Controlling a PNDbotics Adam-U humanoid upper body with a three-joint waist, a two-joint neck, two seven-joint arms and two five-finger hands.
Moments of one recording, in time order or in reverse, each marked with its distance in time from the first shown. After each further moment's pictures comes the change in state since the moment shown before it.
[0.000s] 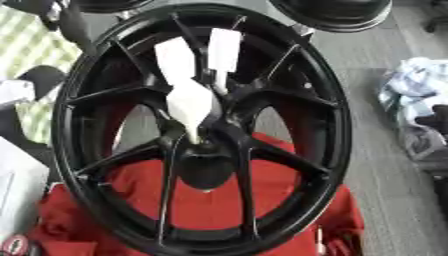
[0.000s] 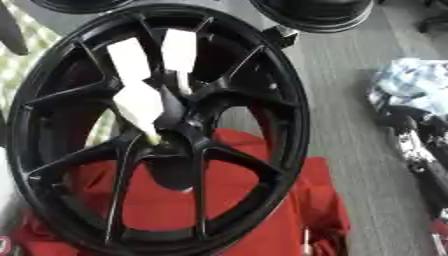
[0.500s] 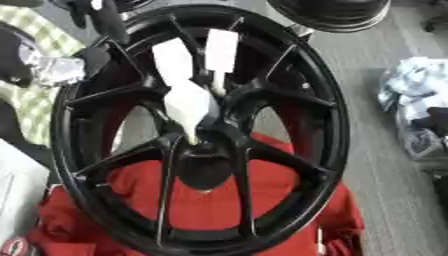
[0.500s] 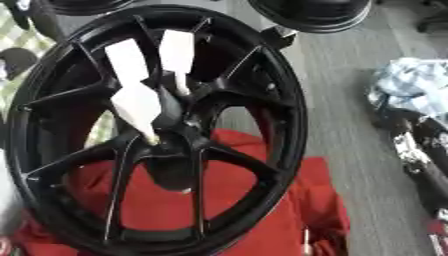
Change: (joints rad) left arm -0.153 -0.096 -0.160 0.106 -0.038 0.218 0.081; right arm 0.000 0.000 0.000 0.000 0.014 0.021 0.000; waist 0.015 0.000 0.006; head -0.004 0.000
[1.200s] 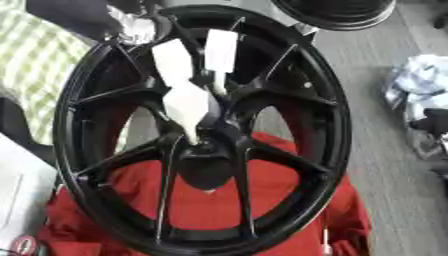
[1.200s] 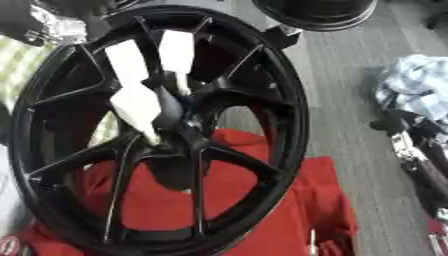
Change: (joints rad) left arm -0.109 -0.143 -0.116 0.169 -0.167 0.207 0.007; right arm -0.010 0.000 0.003 0.000 0.011 0.038 -0.006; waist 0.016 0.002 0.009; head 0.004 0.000
